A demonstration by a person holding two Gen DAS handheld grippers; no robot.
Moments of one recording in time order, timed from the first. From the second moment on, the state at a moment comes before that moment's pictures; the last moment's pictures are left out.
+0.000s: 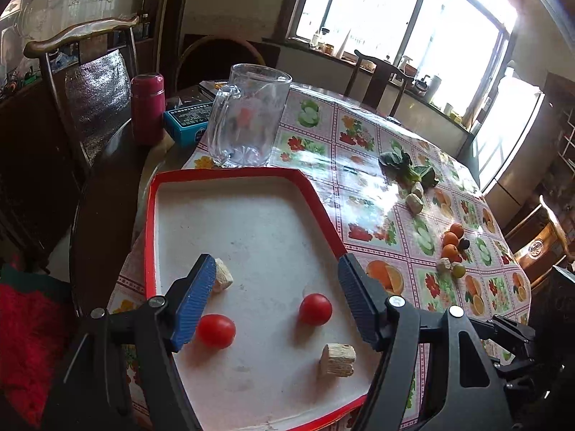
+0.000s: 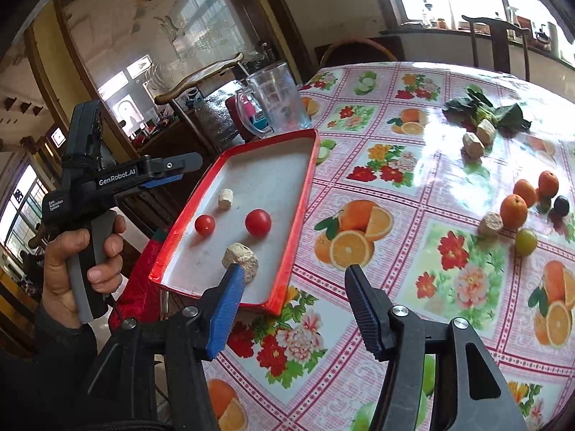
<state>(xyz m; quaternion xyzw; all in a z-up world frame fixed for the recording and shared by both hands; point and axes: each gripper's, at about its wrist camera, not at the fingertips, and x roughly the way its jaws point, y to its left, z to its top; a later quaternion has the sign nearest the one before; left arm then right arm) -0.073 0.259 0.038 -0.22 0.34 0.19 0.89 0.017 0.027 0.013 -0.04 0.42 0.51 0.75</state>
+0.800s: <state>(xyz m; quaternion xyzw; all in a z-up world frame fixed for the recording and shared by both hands) 0.027 0.252 0.025 -0.22 0.41 0.06 0.88 0.117 0.025 -0.003 -0.02 0.52 0.38 0.77</state>
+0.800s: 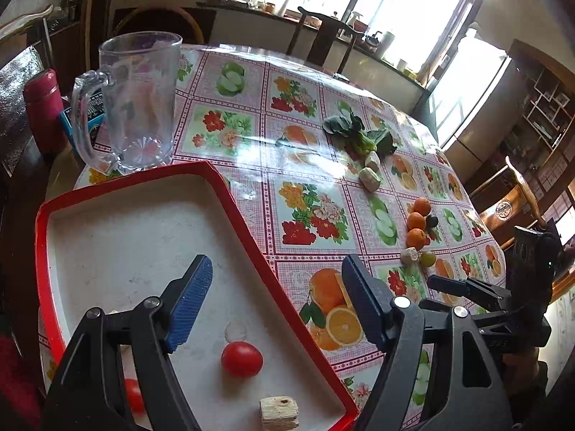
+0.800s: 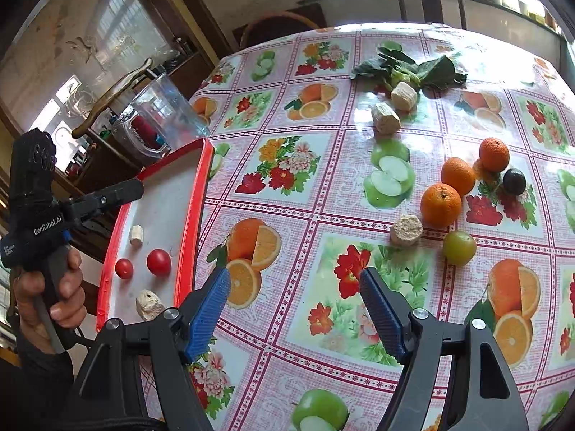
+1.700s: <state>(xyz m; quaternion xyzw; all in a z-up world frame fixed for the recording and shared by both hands) 0.074 0.215 0.085 -0.10 0.52 -0.15 0.83 0.059 -0.030 0.061 0.09 0.53 0.14 0.83</state>
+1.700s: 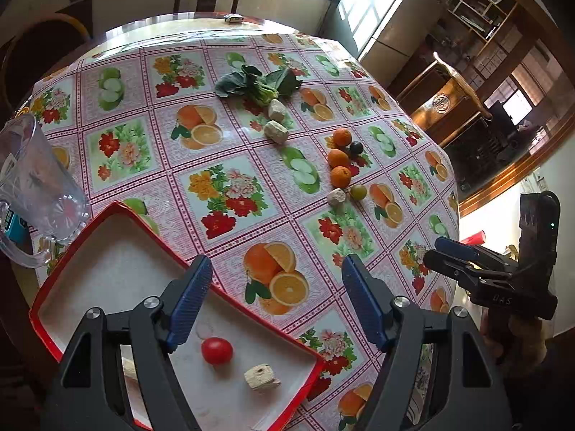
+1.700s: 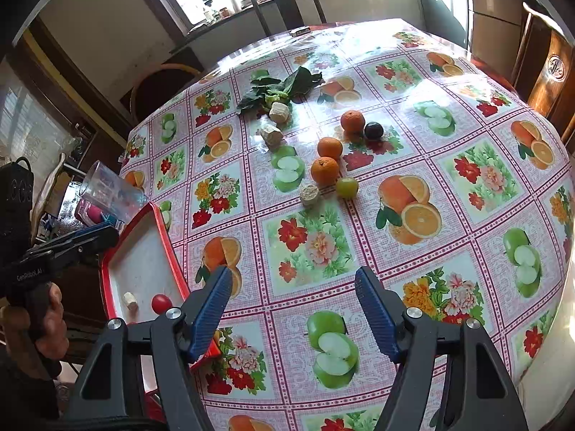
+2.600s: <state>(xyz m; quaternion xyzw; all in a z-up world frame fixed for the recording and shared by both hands) 0.154 0.127 0.058 -0.03 0.53 -0.13 0.84 0.173 -0.106 0.072 0.01 0.50 0.19 0.84</state>
